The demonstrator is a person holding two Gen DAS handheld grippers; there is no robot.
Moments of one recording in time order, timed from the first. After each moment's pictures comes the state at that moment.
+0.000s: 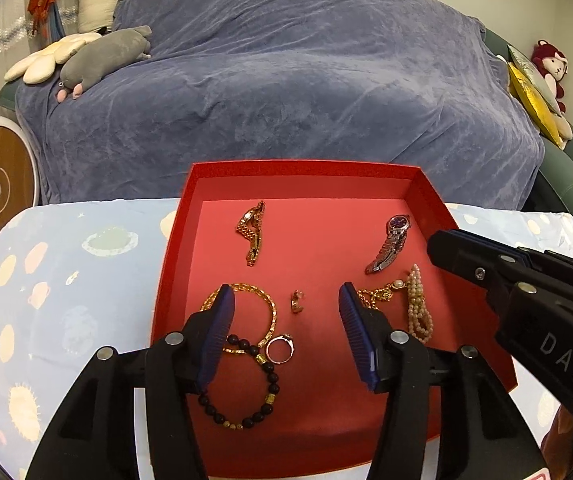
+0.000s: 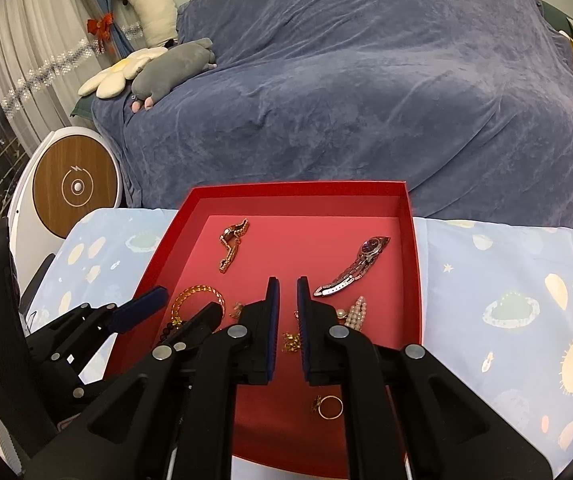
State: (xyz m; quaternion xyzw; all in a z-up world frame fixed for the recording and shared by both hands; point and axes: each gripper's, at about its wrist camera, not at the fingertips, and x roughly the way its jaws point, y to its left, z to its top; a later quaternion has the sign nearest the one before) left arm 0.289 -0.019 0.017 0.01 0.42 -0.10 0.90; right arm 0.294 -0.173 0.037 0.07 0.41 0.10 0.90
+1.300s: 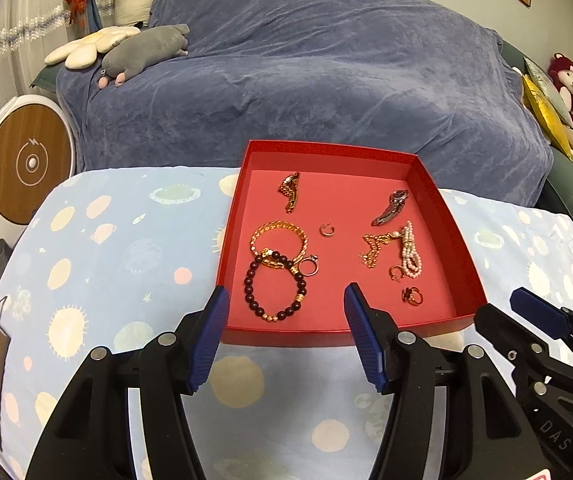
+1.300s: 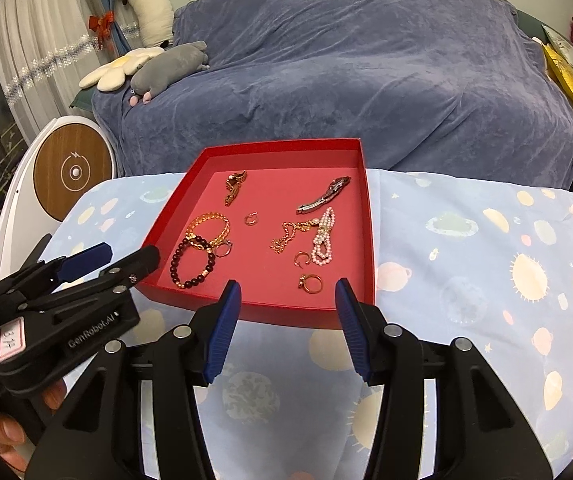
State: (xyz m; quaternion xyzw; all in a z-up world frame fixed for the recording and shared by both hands) left arm 0.205 0.010 0.044 0.00 0.42 -0.05 0.90; right arm 0.182 -0.183 0.042 0.06 0.41 0.07 0.91
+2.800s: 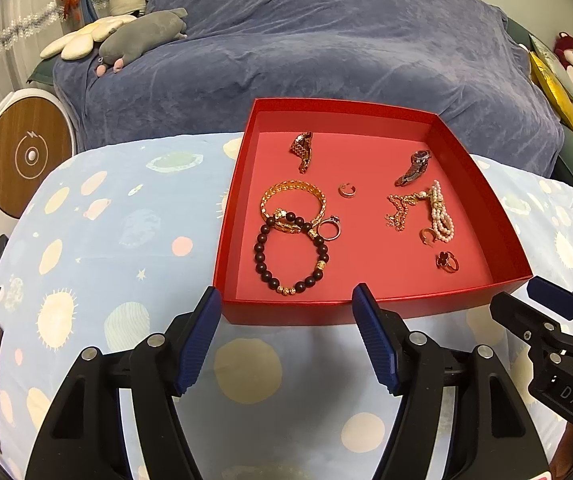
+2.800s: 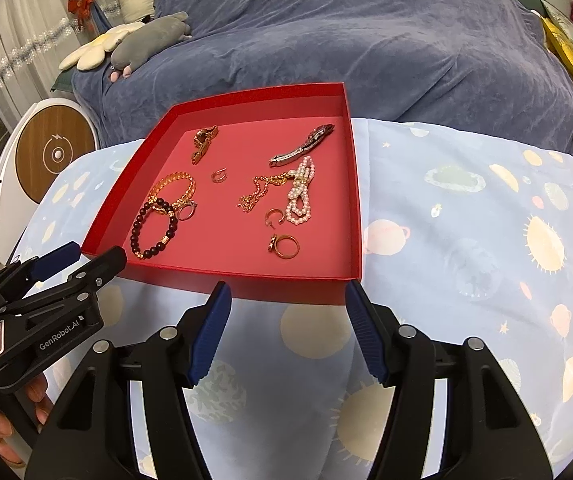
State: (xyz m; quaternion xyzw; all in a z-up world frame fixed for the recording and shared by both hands) left arm 0.209 0.012 0.007 0.02 0.45 -0.04 0.89; right arm 0.194 -0.189 -0.001 0.06 0.46 0.06 0.88
